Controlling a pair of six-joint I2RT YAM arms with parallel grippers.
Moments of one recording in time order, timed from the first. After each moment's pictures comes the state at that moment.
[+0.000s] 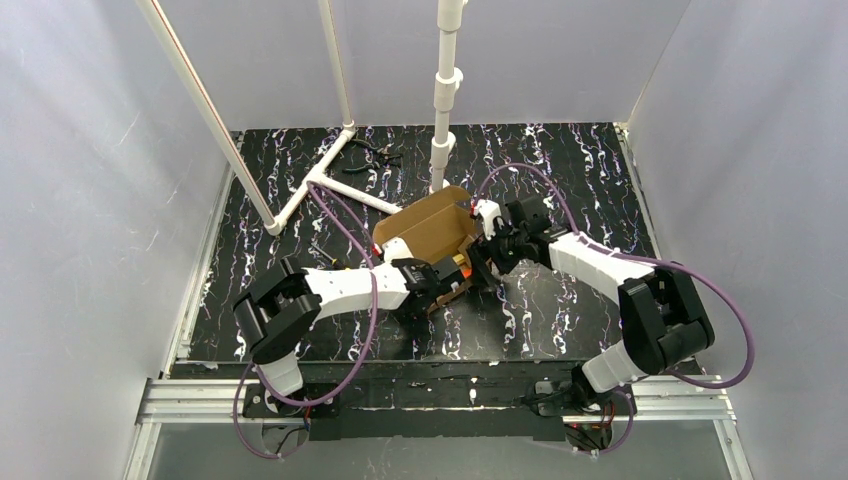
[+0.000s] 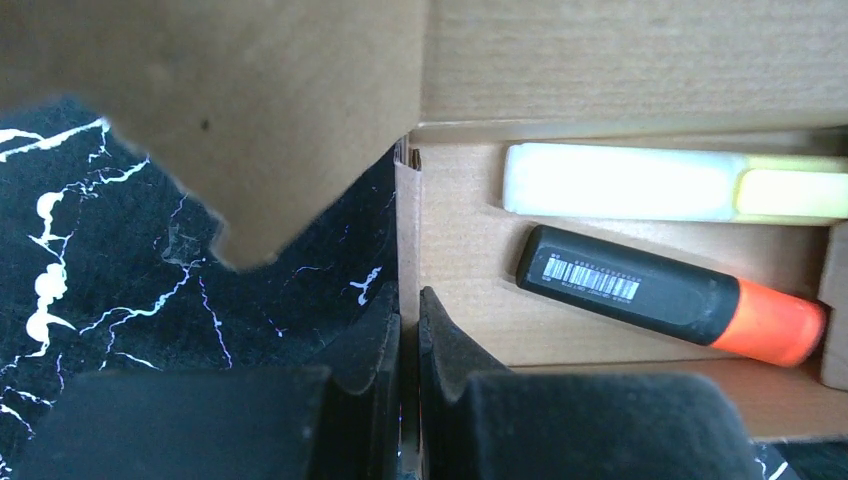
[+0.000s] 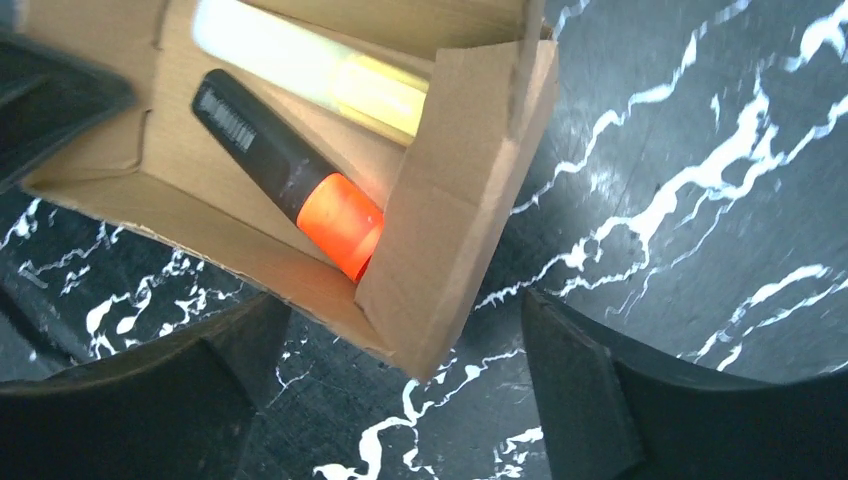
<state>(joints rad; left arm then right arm) -1.06 1.74 1.07 -0.70 -0.57 -1.52 0.48 1.49 0.85 -0.32 -0.40 -0.21</state>
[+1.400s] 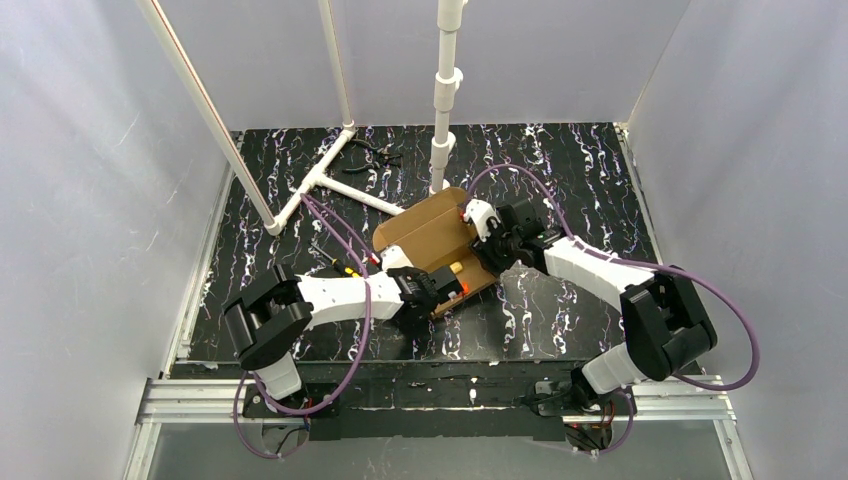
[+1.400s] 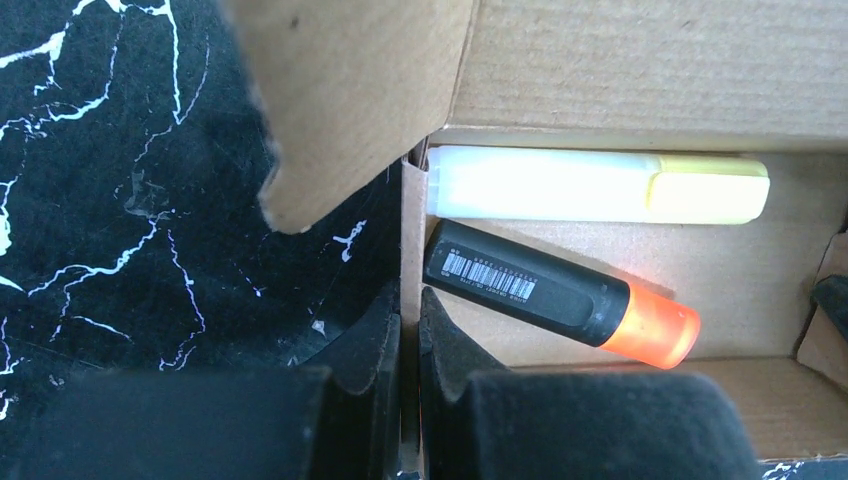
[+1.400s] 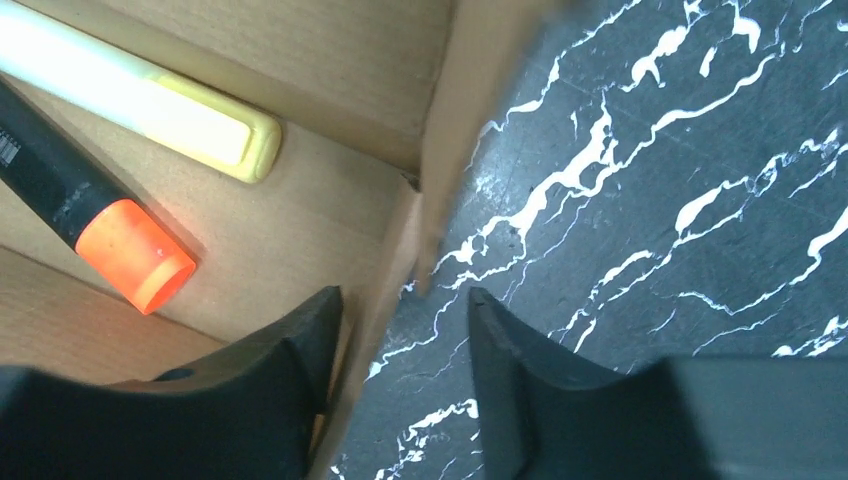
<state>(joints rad) -1.09 1.67 0.98 -0.61 -0.57 -1.61 0.54 1.47 0.86 -0.29 -0.16 -0.36</state>
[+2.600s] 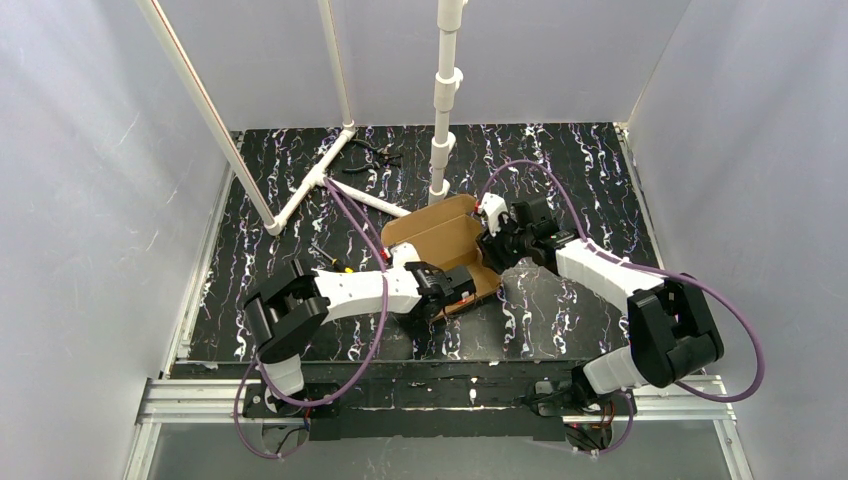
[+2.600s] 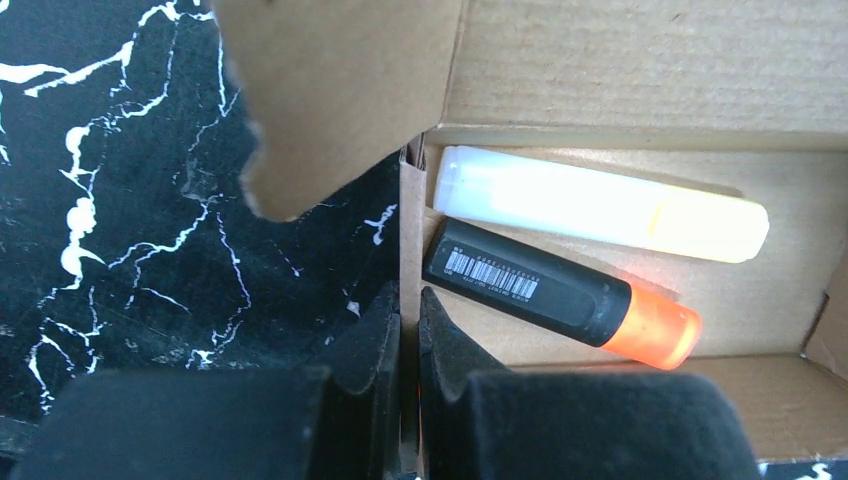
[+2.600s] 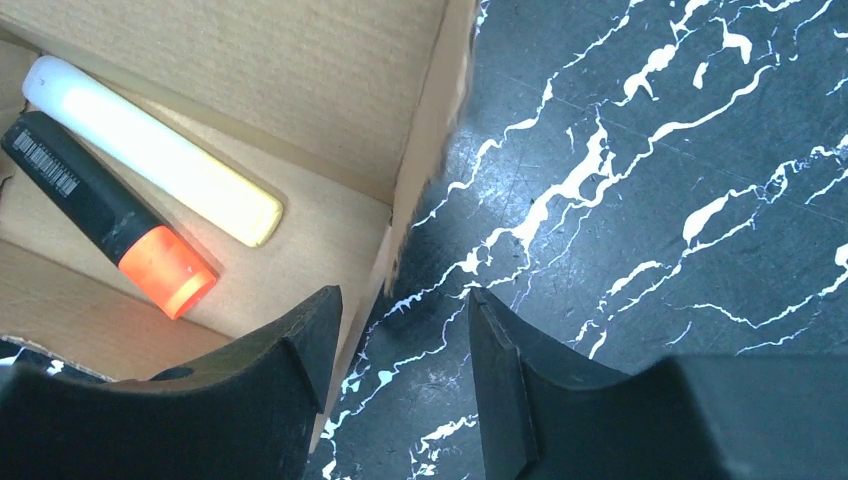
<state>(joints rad) -1.12 1.76 1.14 -0.83 -0.59 -1.58 0.47 1.43 0.82 -0.22 -0.30 -0.31</state>
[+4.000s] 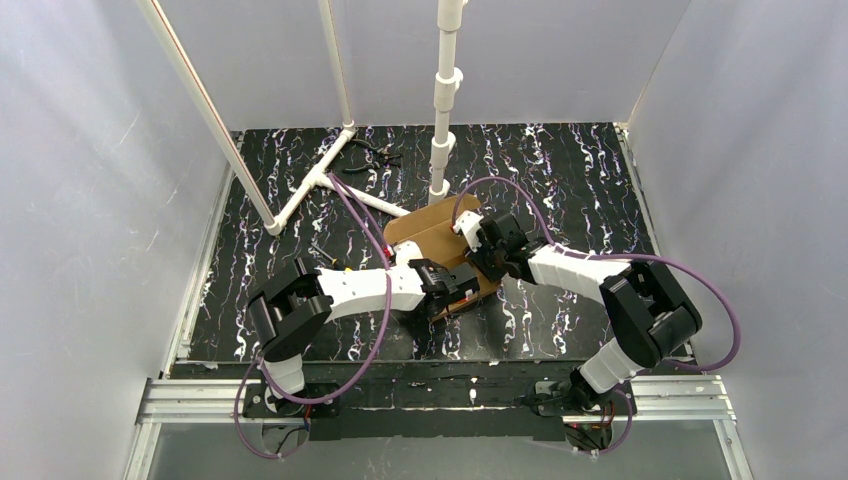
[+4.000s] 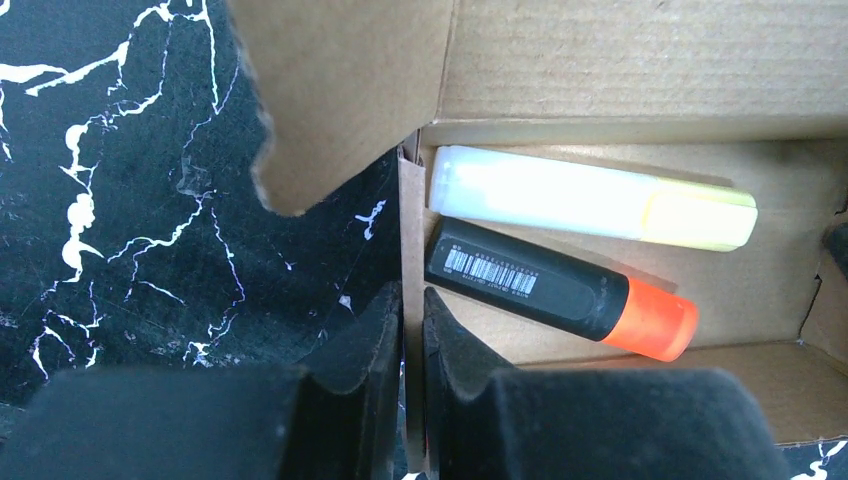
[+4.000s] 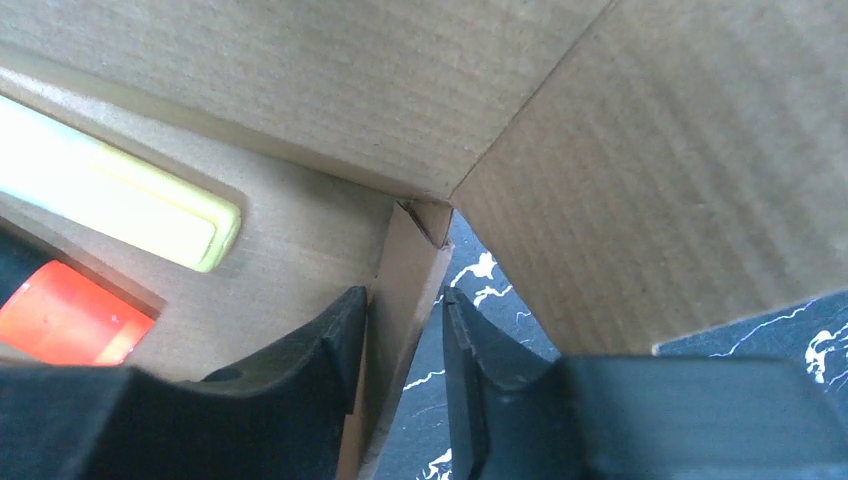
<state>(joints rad) -1.12 1.79 1.19 -0.88 -0.59 -1.57 0.63 1.55 0.80 -0.17 0.02 -0.29</state>
